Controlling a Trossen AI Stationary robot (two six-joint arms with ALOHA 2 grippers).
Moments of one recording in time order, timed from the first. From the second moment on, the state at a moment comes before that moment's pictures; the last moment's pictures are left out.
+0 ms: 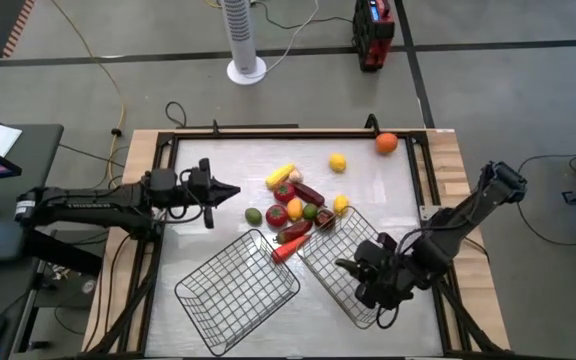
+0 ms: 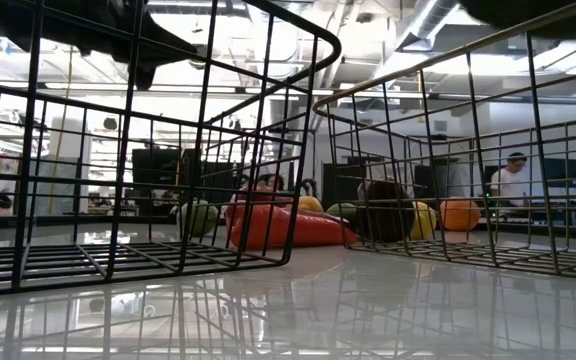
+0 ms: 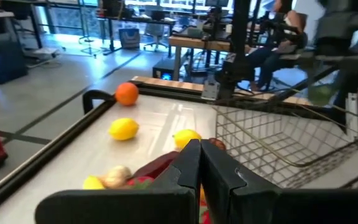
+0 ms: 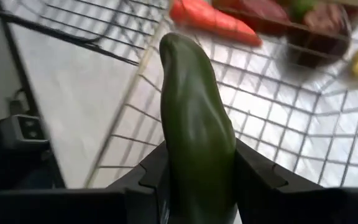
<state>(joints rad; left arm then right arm) 0.14 0.71 0.43 0.17 -0.04 -0.09 0.68 1.44 1.24 -0.94 0.45 1.16</state>
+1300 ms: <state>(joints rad) 0.11 0.71 0.43 0.11 -0.28 0.04 -0.18 1.63 1.33 -0.80 0.10 0.19</state>
